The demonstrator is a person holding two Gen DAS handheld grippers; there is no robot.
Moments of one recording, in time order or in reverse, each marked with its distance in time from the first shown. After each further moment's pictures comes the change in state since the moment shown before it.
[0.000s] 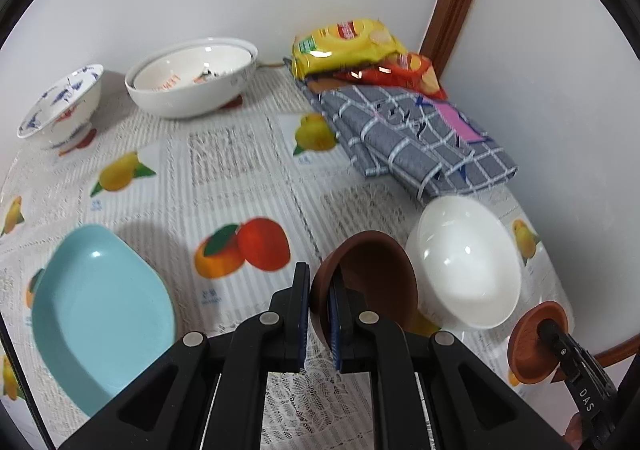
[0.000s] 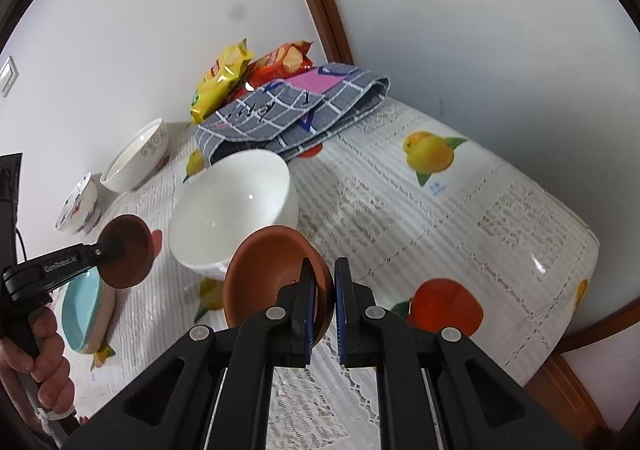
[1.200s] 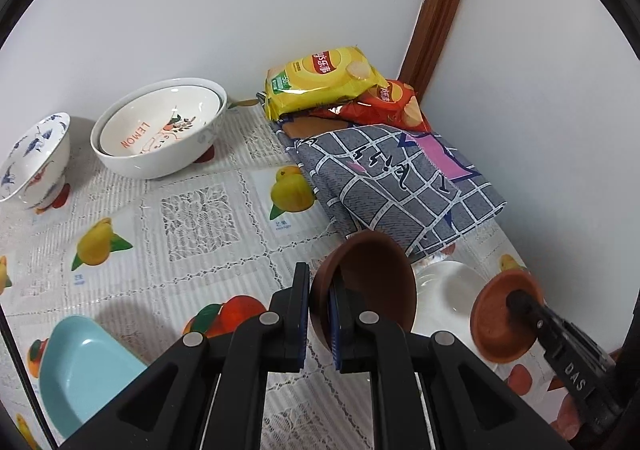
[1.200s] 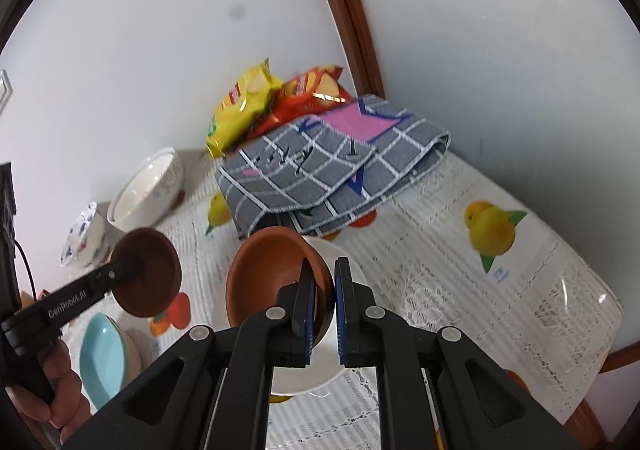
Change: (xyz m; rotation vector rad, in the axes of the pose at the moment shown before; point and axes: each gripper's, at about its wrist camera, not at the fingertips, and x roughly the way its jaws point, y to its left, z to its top) left arm 0.019 -0.010 0.052 0.059 -0.039 -0.050; right arm 0.039 0.052 0.064 -0.014 -0.015 0.022
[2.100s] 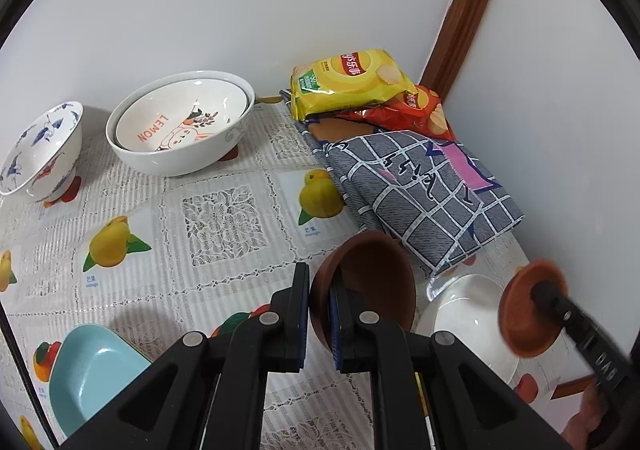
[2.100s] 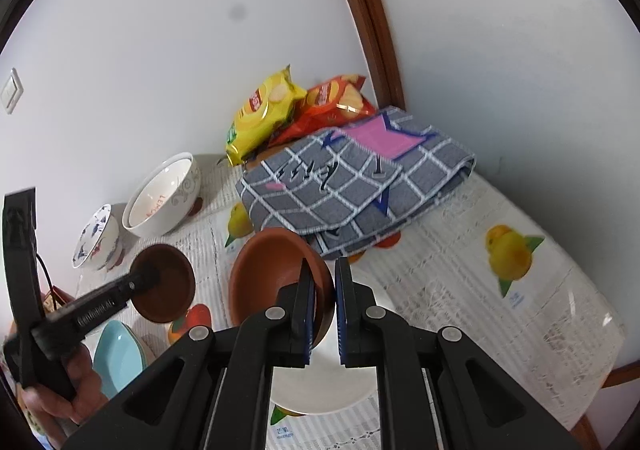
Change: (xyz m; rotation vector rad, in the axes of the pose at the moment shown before) left arm 0.004 0.026 0.010 -0.050 0.010 0.019; right arm 0.000 0.013 0.019 -0.022 -0.002 0.055
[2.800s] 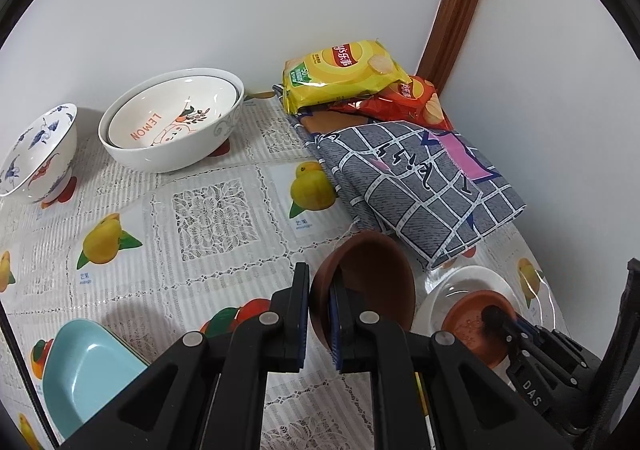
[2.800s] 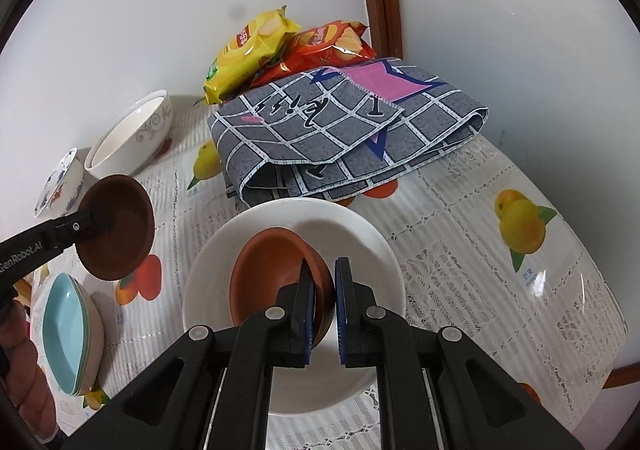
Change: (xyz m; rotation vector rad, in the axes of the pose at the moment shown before) left arm 0.004 -0.011 -0.006 0.030 0.002 0.009; right arm 0.046 0.005 -0.030 -0.102 0.113 -0.110
